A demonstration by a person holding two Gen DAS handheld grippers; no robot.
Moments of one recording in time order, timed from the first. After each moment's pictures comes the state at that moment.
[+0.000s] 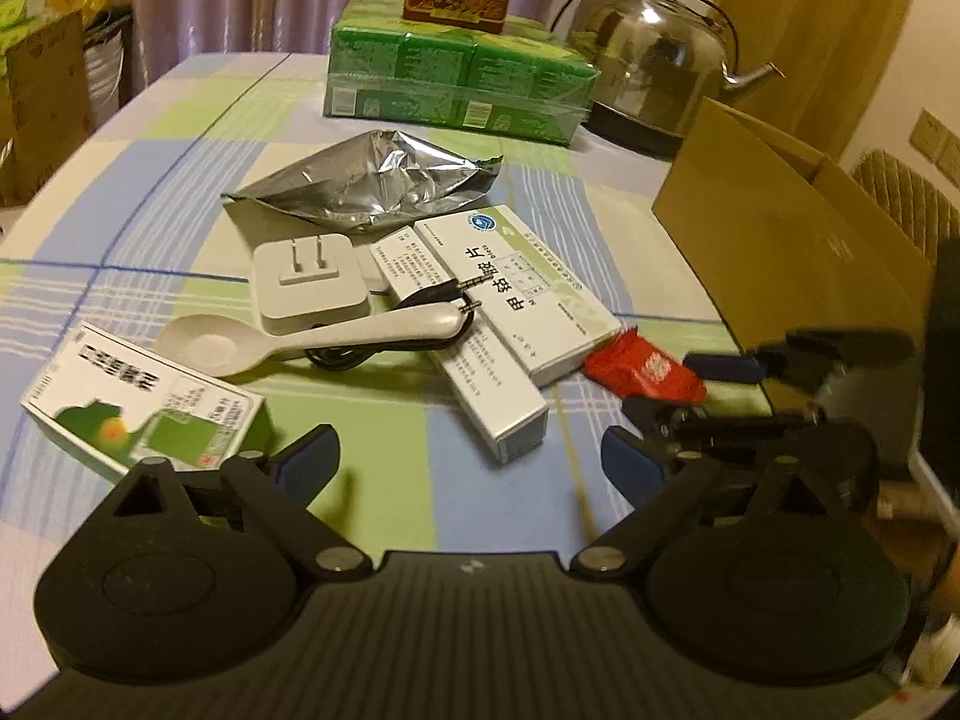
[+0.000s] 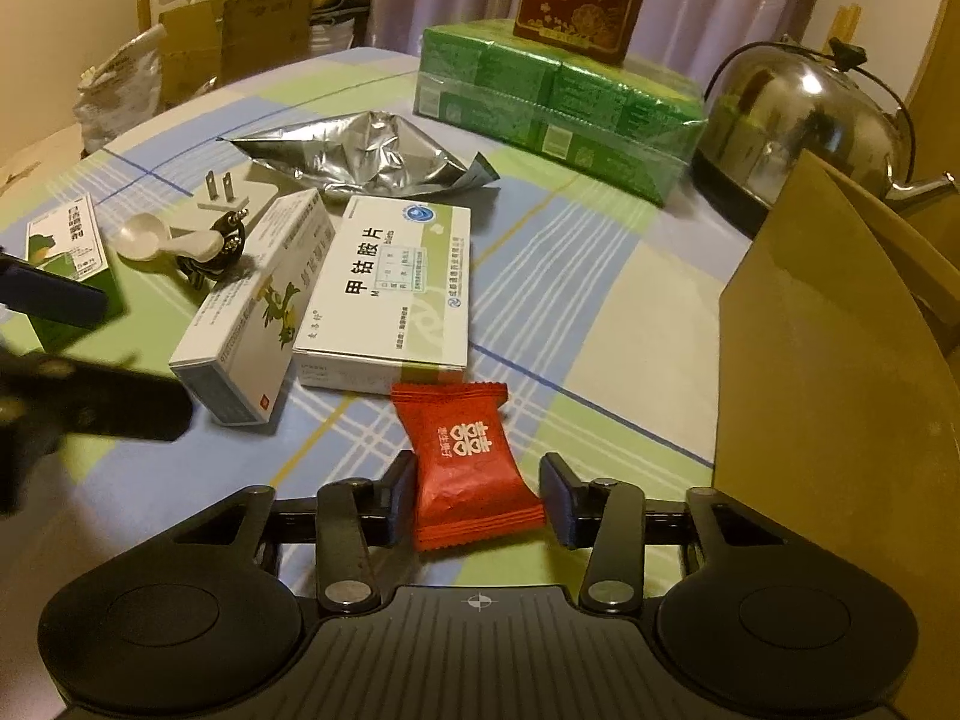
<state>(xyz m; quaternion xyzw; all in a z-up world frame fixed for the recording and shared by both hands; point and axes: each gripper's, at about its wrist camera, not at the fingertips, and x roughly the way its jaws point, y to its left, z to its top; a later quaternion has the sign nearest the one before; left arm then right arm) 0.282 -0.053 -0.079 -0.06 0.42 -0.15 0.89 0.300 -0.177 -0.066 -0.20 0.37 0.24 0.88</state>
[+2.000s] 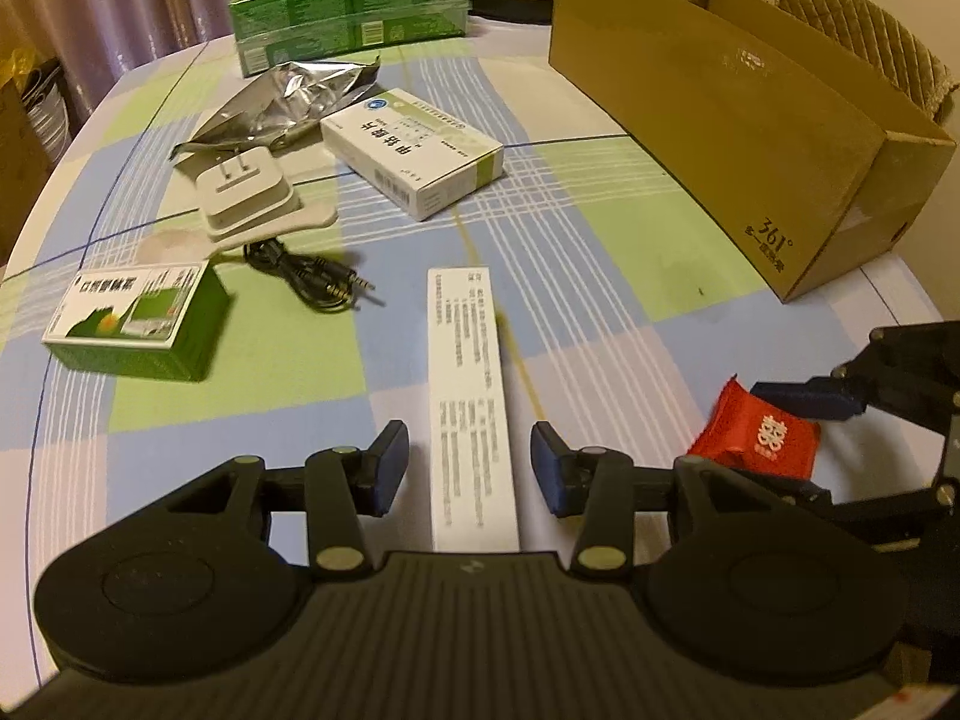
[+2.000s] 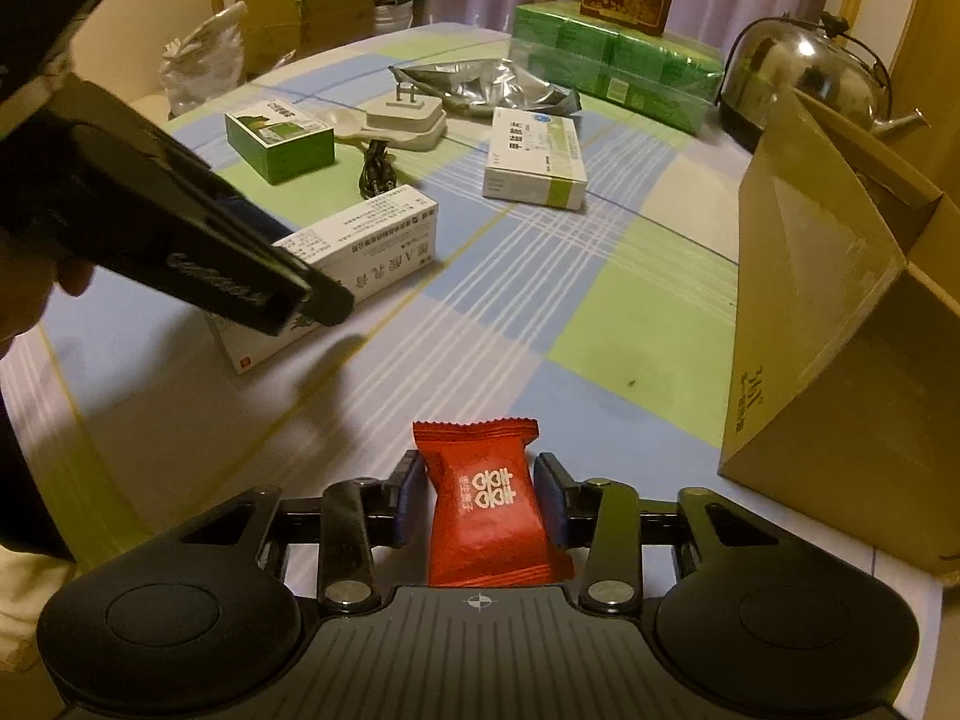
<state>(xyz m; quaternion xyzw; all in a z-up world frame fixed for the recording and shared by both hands) 0.194 -0.091 -0.081 0.10 0.46 -0.18 0.86 0.137 -0.214 -0.061 -0.19 0.40 0.28 0.85</state>
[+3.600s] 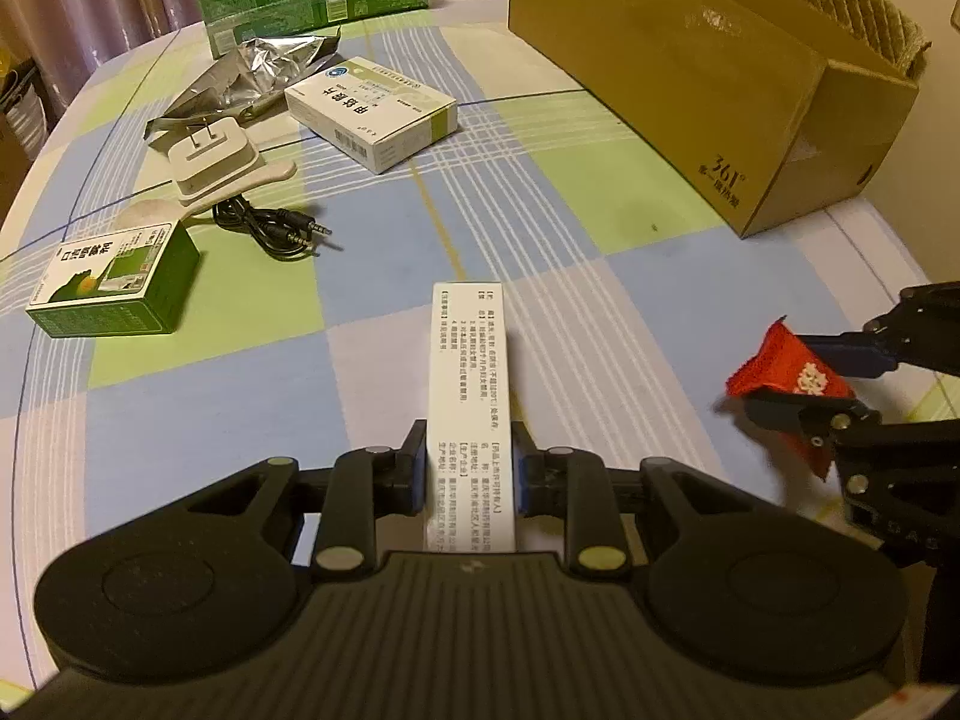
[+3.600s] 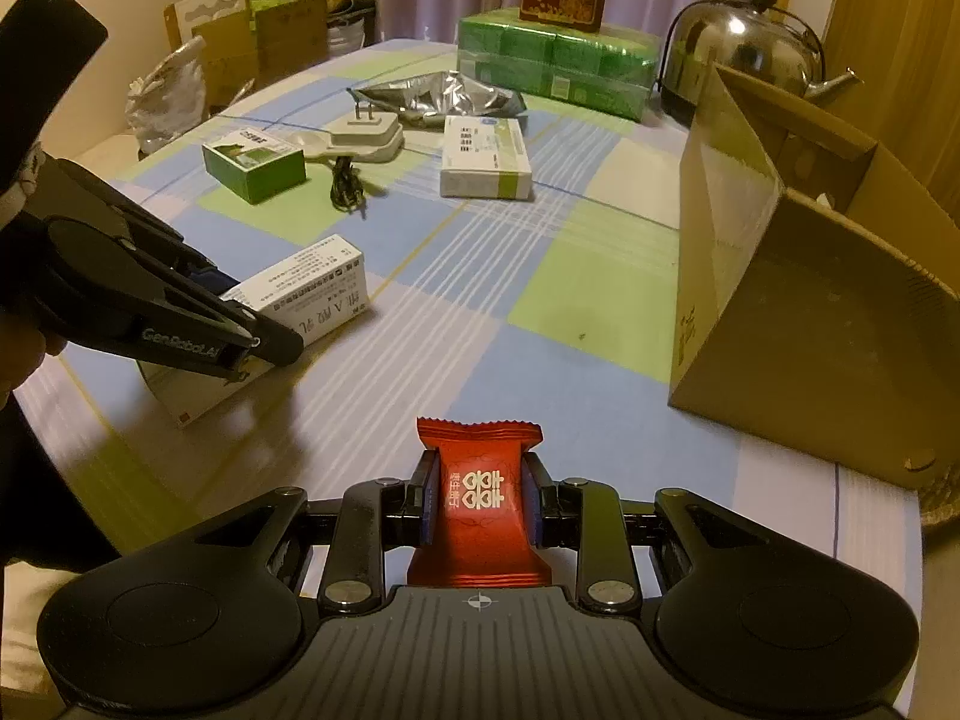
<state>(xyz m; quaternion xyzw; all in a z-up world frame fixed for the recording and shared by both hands) 0.163 -0.093 -0.083 0.11 0.48 -0.20 0.85 0.109 -0.240 -0.042 -0.15 0.40 0.24 0.87</state>
